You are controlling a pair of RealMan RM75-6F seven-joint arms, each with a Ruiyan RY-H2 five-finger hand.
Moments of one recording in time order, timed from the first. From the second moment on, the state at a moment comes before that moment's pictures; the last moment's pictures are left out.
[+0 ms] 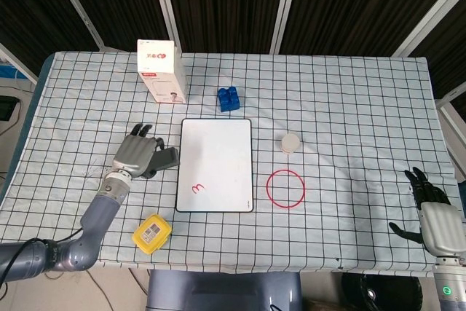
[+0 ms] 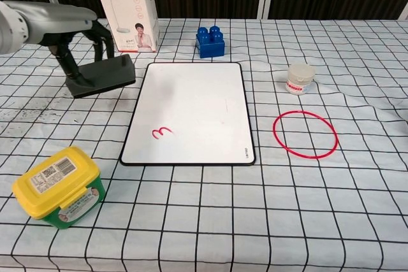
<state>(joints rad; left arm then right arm) -0.92 -1.35 -0.15 -1.78 0.60 1.04 0.76 0.06 -1.12 0.09 -1.67 -1.43 1.46 -0.02</state>
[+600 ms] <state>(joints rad) -1.09 -1.62 -0.13 -1.66 0.54 1.07 0.97 0.06 -1.12 0.09 -1.66 -1.43 1.46 -0.01</state>
